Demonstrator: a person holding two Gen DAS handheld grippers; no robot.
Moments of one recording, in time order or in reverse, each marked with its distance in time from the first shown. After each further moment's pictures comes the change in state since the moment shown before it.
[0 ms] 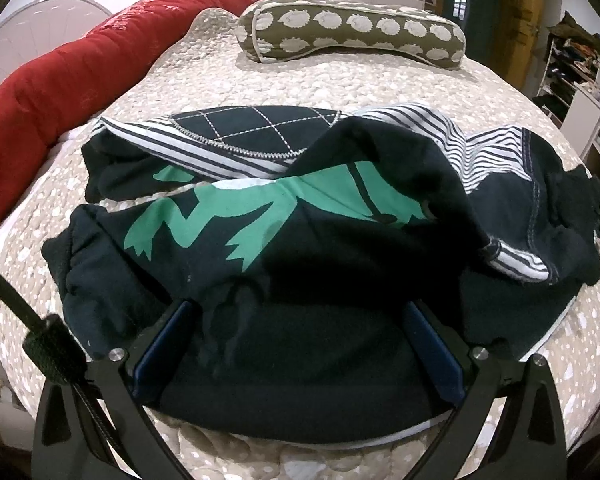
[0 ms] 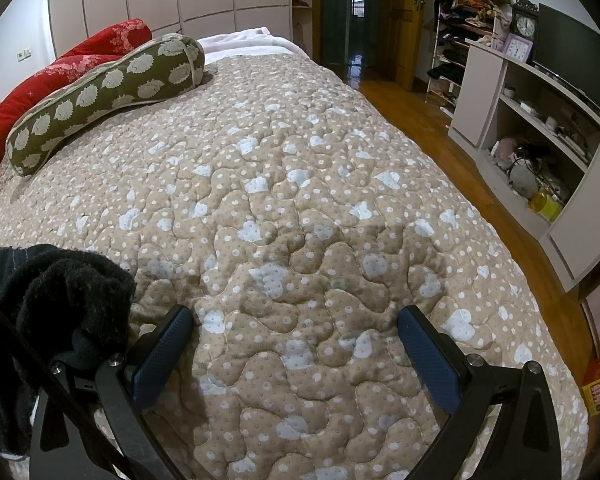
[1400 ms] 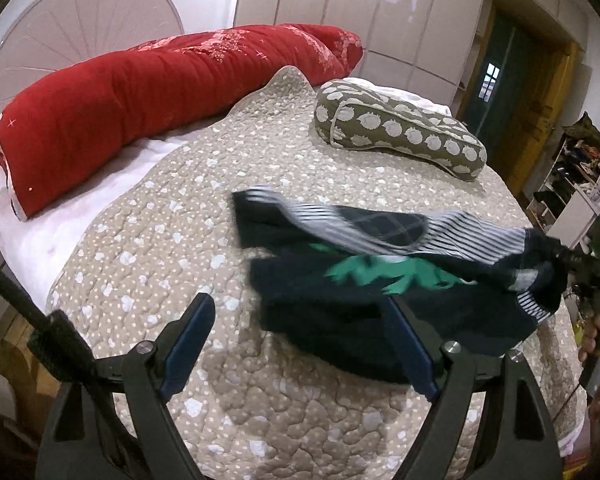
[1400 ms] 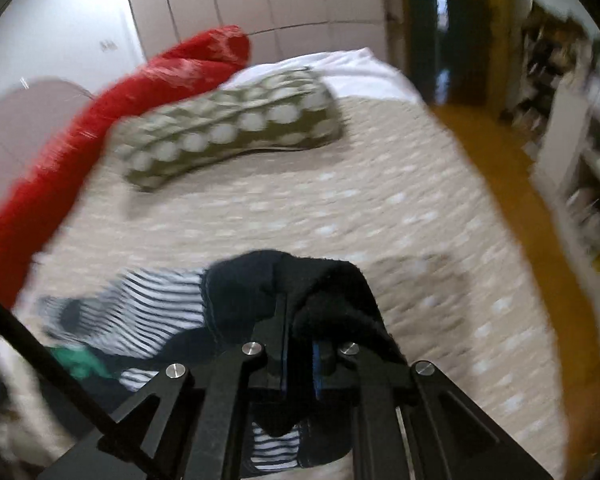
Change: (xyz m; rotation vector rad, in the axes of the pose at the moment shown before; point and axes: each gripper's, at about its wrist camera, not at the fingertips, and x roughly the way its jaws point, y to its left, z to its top) left arm -0.109 0.098 0.004 -0.233 -0.205 -0.038; right arm -0.037 0.086 0.084 -0.188 -0.026 0.178
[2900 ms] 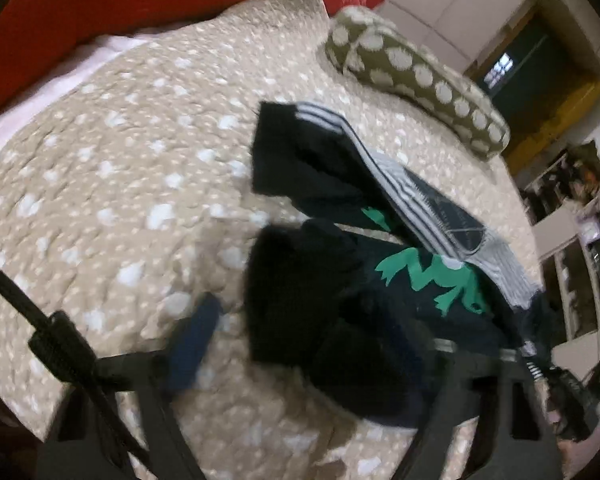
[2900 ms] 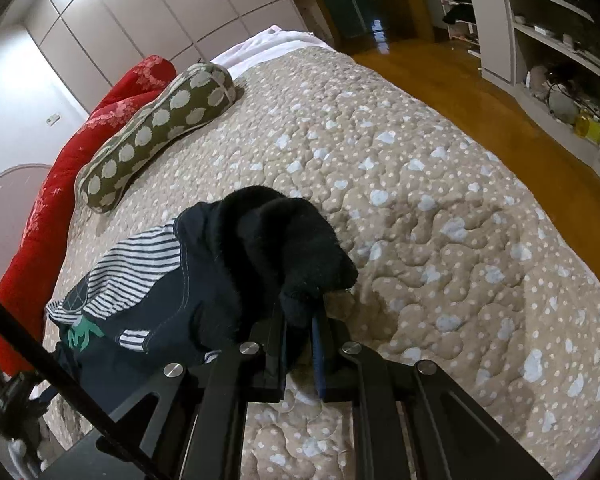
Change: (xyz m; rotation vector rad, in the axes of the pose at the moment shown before) left arm 0.110 0.014 0.009 -0.141 0.290 -0.113; right arm -0.028 -0.089 -0.109 0.389 0.041 0.156
